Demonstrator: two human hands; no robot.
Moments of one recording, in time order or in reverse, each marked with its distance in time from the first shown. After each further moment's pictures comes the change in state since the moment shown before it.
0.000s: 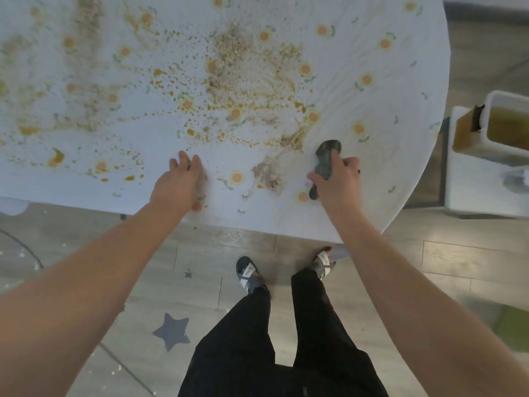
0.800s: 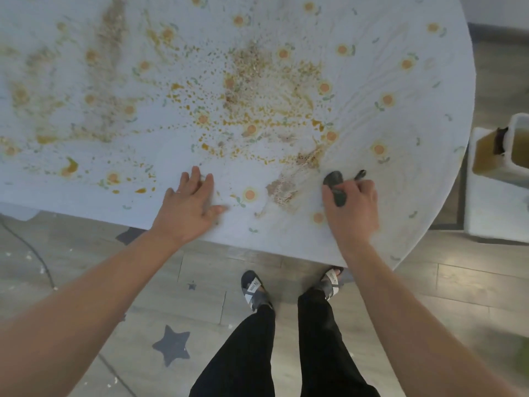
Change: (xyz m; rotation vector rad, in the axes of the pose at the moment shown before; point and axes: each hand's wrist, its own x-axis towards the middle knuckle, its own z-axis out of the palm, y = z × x) left_hand -0.013 -0.016 0.019 -0.190 0.194 0.095; right_hand -0.009 0.003 0.022 -0.066 0.273 -0.080
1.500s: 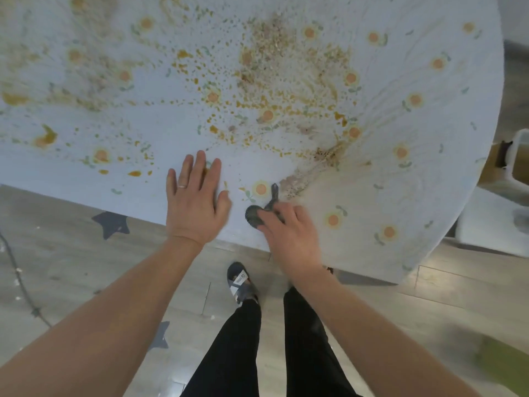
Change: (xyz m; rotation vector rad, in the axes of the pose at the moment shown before) left_hand 0.006 0.014 0.058 -0.158 0.417 -0.144; right_hand -0.075 -0.069 0.057 -0.034 -0.121 -0.692
